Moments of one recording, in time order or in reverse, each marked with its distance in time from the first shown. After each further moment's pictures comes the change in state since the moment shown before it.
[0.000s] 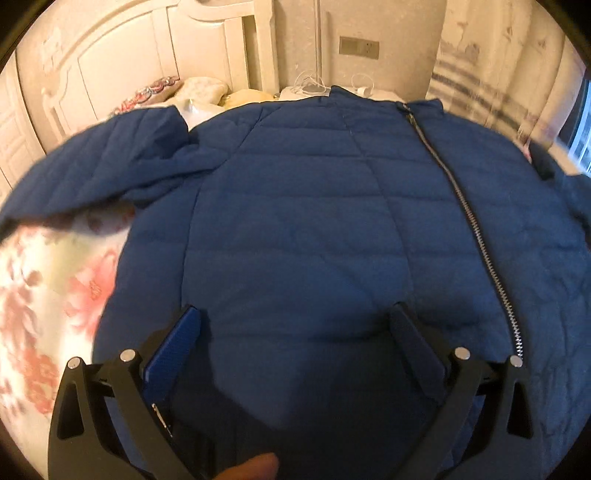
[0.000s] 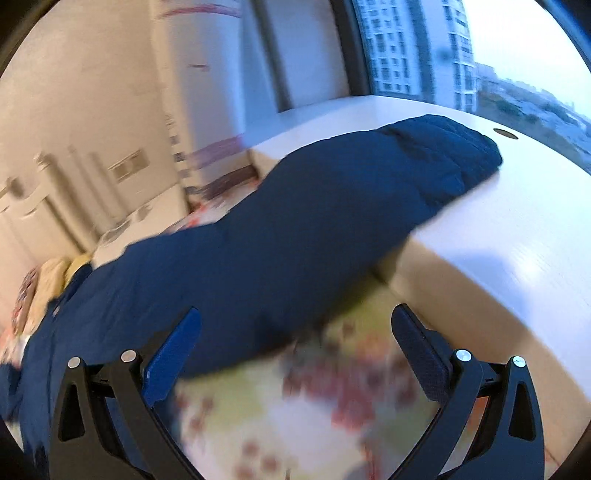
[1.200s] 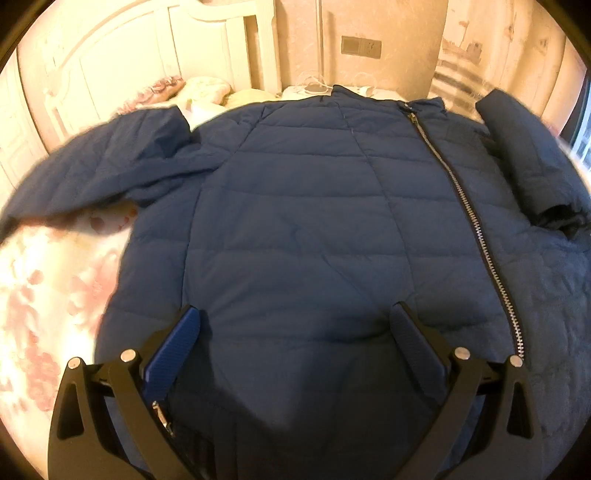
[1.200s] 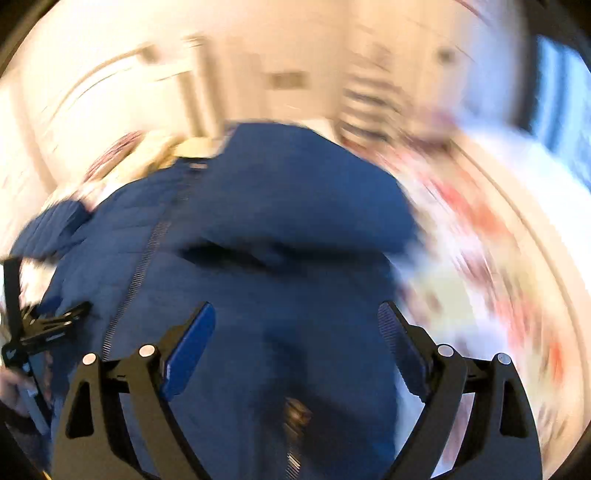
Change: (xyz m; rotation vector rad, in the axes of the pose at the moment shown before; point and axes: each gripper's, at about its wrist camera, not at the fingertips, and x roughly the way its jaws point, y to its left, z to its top) left arm -0.006 -0.022 -0.003 0.035 0.002 0.081; right arm -0.086 0.092 -0.129 -0.380 0.218 0.277
